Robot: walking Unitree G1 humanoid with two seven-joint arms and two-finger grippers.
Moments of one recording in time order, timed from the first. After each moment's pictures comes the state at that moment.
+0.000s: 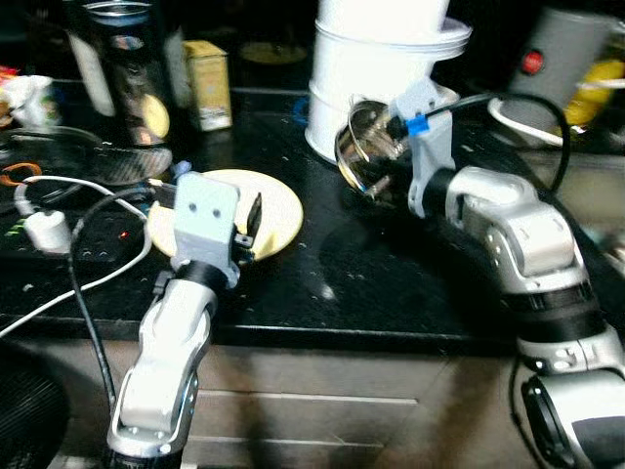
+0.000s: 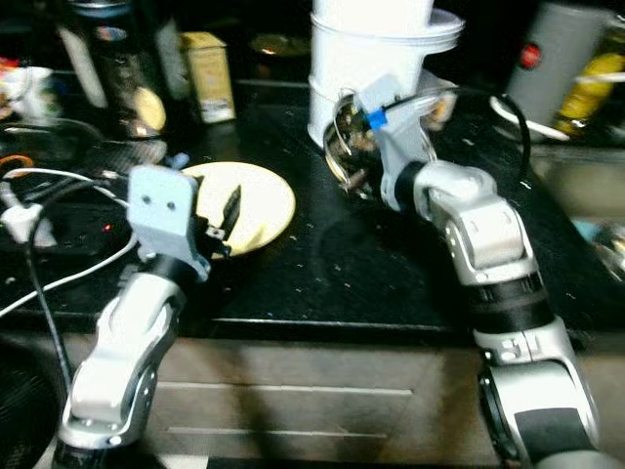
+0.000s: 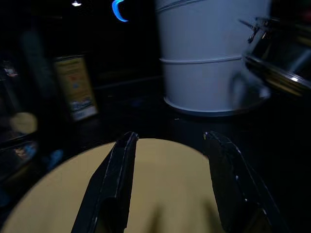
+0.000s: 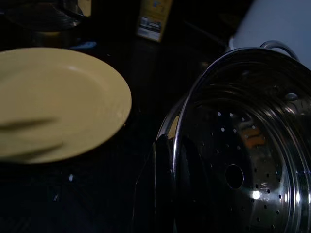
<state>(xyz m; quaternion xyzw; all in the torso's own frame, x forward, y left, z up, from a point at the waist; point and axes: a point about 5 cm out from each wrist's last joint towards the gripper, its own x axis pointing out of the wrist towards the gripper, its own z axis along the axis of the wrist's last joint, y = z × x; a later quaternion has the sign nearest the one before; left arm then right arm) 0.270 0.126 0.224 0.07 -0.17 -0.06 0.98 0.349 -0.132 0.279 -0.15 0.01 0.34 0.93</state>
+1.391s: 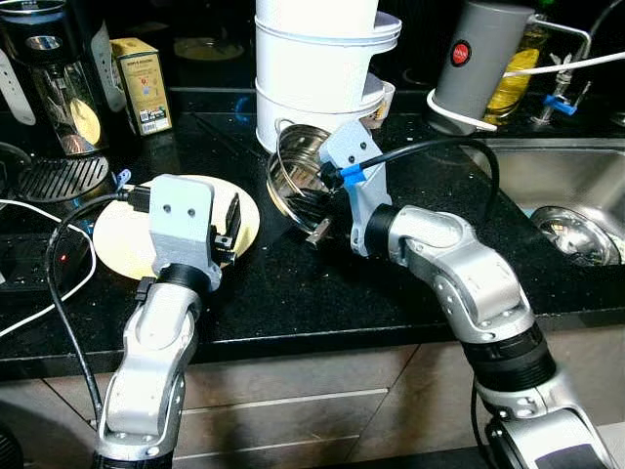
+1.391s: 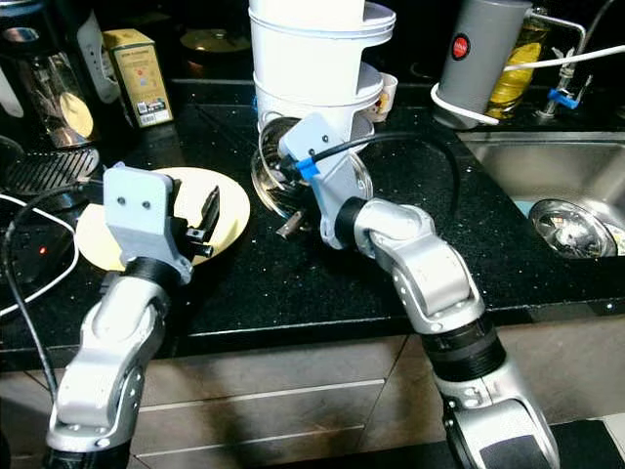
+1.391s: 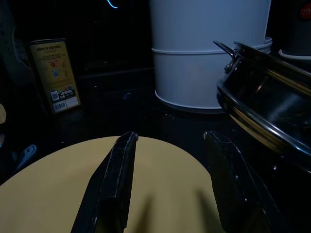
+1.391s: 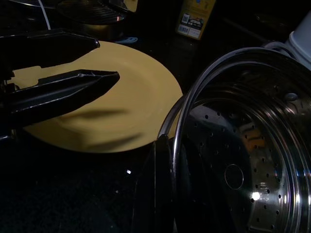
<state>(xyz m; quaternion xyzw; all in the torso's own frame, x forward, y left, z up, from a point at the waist) 0.271 0.141 0.224 0.05 -0.16 -0.02 0.99 0.319 -0.072 0.259 -0.15 -0.01 0.42 0.90</state>
